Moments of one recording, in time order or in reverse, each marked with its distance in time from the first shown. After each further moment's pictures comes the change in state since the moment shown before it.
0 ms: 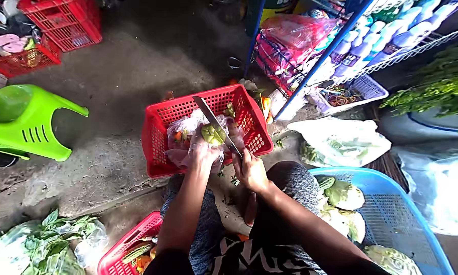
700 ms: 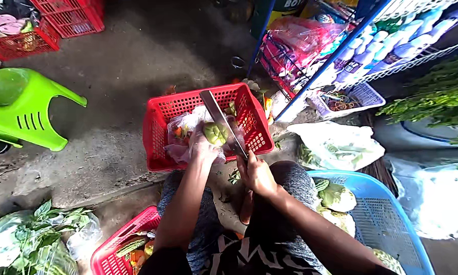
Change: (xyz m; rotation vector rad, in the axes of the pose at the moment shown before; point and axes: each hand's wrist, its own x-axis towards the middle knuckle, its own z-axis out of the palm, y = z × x) left_hand -0.007 0.008 -0.009 0.080 -0.020 0.054; right_hand 0.000 -0.013 -0.025 0.003 -0.137 0.023
